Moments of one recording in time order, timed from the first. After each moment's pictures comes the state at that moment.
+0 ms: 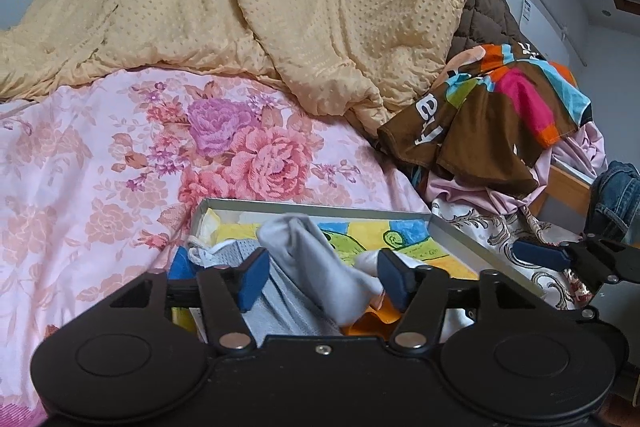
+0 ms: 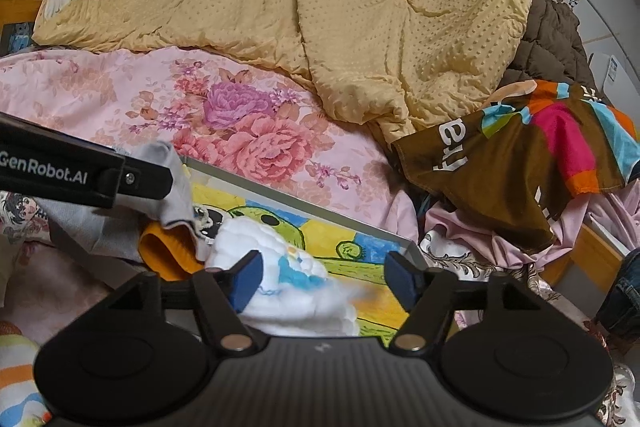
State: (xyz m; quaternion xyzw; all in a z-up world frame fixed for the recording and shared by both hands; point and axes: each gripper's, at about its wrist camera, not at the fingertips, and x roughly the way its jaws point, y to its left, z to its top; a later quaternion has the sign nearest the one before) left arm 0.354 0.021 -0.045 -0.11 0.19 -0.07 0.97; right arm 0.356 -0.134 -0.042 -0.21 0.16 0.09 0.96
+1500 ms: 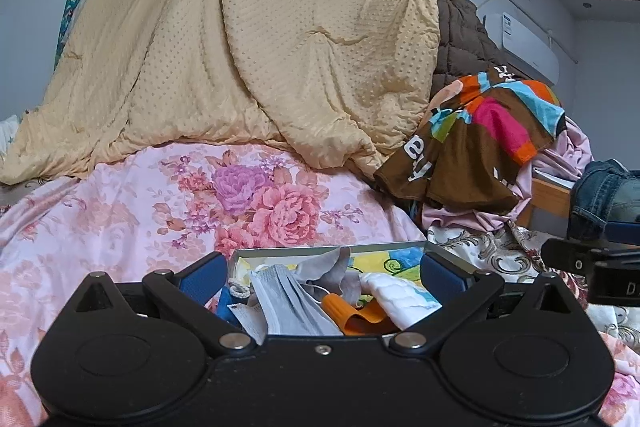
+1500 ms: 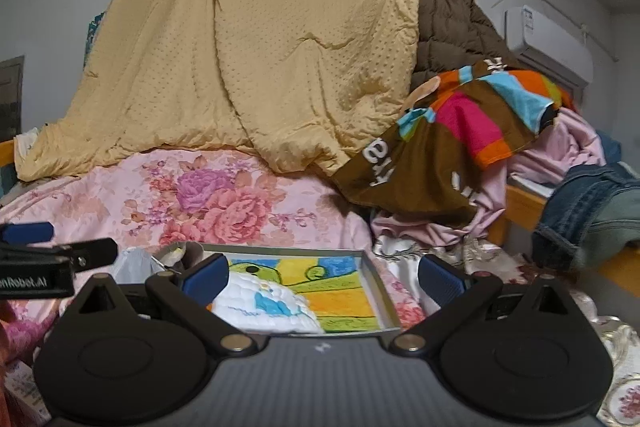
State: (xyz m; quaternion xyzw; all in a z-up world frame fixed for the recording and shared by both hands) left arm 0.255 0.012 0.006 -0.05 0.12 -0.04 0.99; right arm 0.250 -0.204 0.039 -0.06 0.13 0.03 0.99
